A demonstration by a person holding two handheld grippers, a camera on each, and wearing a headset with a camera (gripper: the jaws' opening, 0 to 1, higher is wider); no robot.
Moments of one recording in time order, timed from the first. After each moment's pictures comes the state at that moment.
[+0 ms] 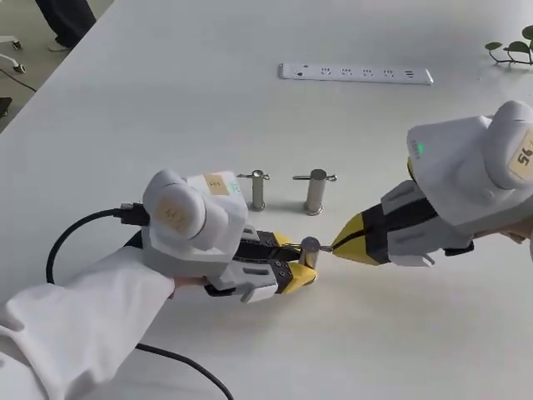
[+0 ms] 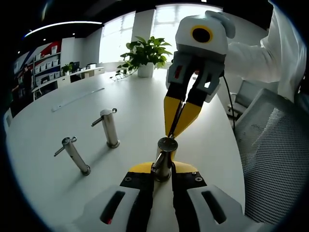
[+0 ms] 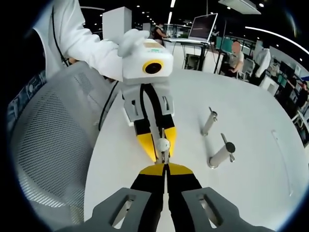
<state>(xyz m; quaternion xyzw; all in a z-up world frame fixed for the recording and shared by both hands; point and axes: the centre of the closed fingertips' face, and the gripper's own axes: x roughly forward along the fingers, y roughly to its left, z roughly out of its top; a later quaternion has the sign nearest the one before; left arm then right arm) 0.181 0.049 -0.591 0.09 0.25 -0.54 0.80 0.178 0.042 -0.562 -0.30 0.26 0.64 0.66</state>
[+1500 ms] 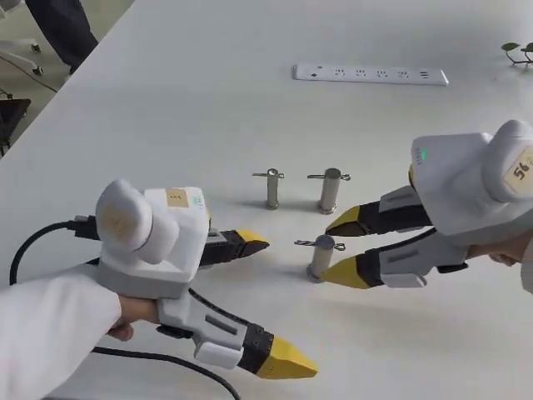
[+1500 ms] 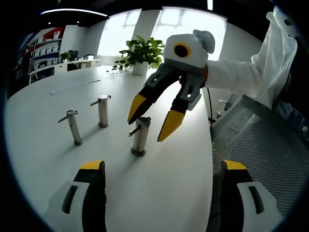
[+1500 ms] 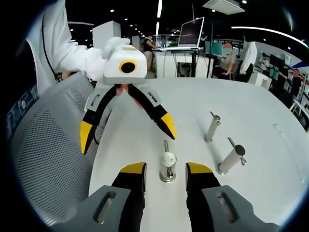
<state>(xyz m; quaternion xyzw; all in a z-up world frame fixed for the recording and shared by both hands) 0.130 0.080 -0.581 0.03 0.28 -0.56 0.78 0.172 0.067 -0.570 -0.23 0.25 0.63 0.69</state>
